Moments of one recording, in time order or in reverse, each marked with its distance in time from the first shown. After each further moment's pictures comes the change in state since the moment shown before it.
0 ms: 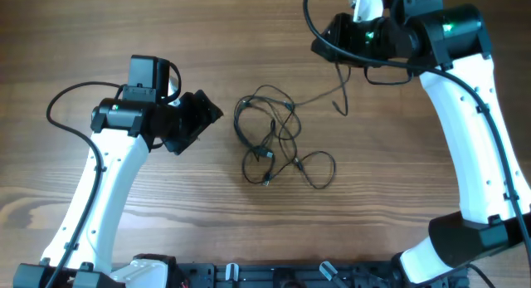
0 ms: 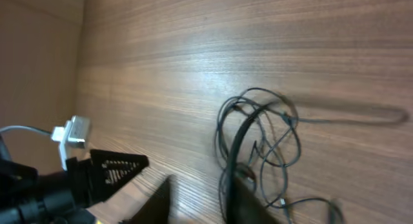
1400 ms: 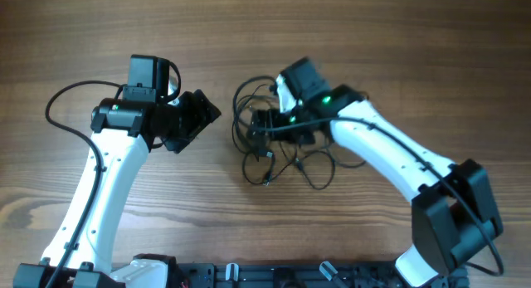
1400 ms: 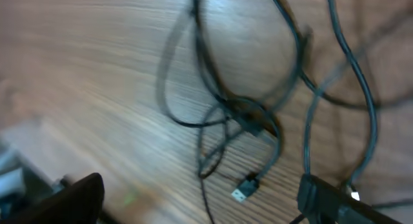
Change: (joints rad) left arm 0.000 0.000 0.000 0.006 -0.015 0.000; right arm 0.315 0.028 -0.752 0.547 0.031 0.187
